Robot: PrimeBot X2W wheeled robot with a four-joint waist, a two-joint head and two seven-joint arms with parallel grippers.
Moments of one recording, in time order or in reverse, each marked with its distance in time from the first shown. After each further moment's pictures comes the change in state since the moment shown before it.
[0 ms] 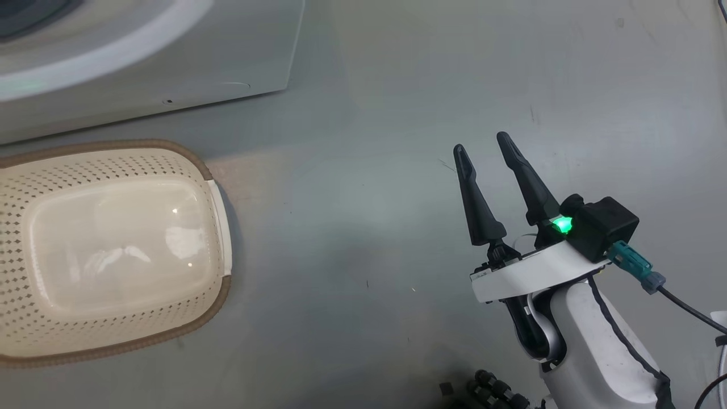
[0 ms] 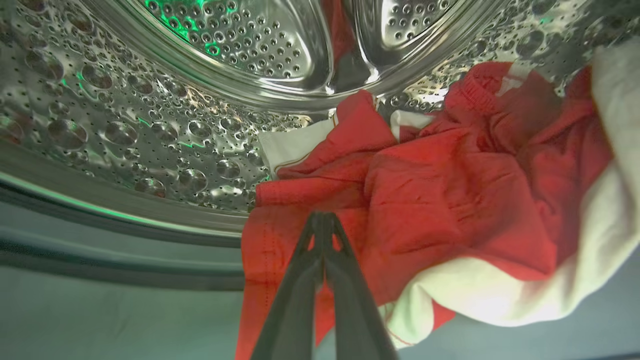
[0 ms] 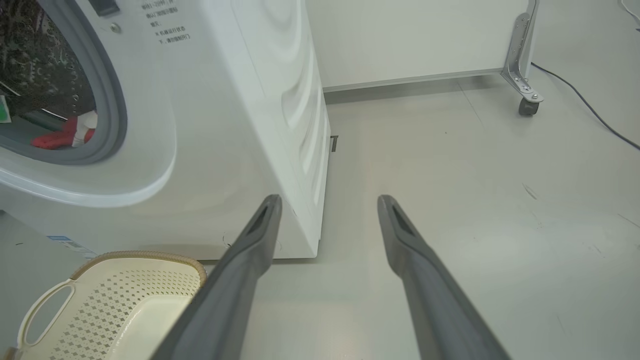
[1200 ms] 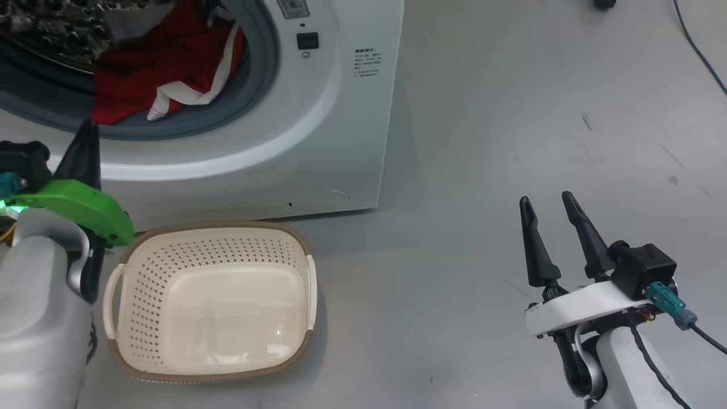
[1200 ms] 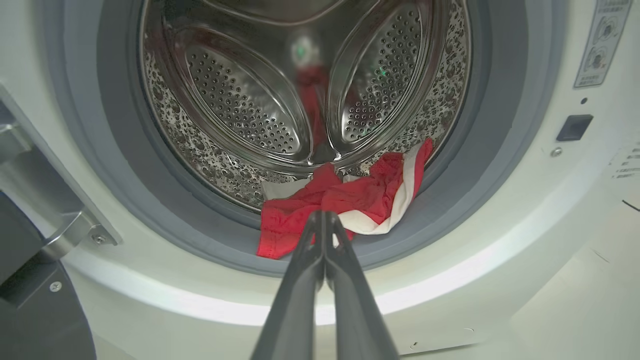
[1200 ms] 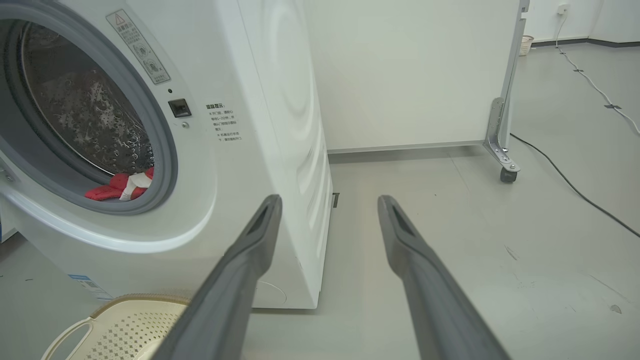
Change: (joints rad) left arm 0.425 -0.225 -0.062 -0.009 -0.124 -0.044 -0.379; right arm 0.139 -0.035 -0.166 0.090 -0.063 0.032 0.000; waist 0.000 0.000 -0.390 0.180
